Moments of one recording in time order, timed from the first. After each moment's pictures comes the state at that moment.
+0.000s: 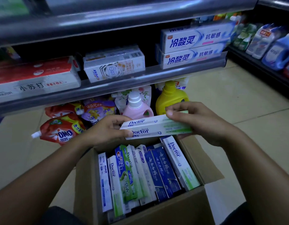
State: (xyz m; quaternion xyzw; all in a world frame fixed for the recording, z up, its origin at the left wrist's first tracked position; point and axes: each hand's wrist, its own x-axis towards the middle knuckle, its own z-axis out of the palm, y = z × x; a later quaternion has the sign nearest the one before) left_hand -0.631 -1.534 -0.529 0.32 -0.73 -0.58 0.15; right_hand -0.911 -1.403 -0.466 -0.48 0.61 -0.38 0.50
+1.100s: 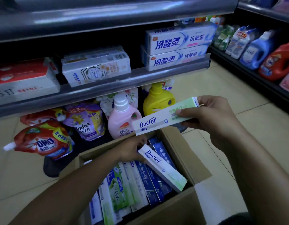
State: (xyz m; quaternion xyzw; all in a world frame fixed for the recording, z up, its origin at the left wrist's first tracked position) left_hand -0.715 -1.531 -0.655 0.30 -0.81 -0.51 0.03; right_hand -0.918 -1.388 -0.437 -0.30 0.64 -0.58 0.41
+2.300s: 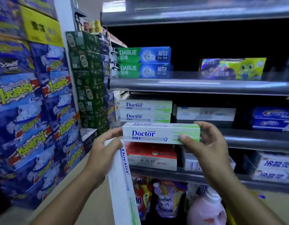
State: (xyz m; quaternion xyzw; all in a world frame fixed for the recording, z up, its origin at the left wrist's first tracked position) left_hand -0.414 -1.506 -0.313 0.46 -0.55 -0.35 0.60; right_hand -0.682 -1.507 -0.299 -0.51 0.37 -0.68 0.38
